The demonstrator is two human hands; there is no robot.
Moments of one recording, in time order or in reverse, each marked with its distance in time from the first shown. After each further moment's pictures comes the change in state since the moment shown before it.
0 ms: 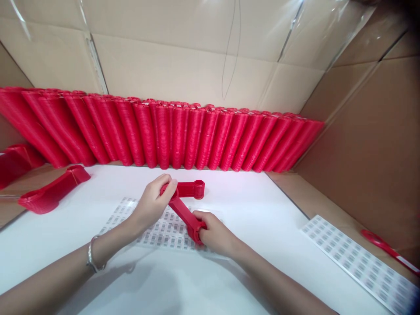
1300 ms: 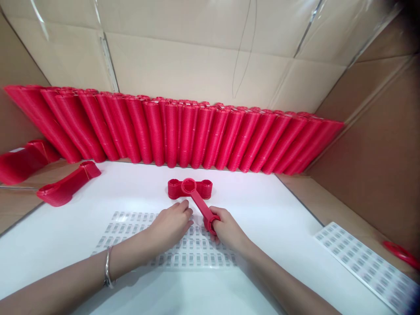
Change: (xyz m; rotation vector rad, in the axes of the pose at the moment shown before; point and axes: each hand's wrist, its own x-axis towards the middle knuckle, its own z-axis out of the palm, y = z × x) left_hand -0.030 -0.017 0.018 0.875 -0.592 0.106; right_hand 0.010 0.012 -0.007 0.031 0.220 0.104
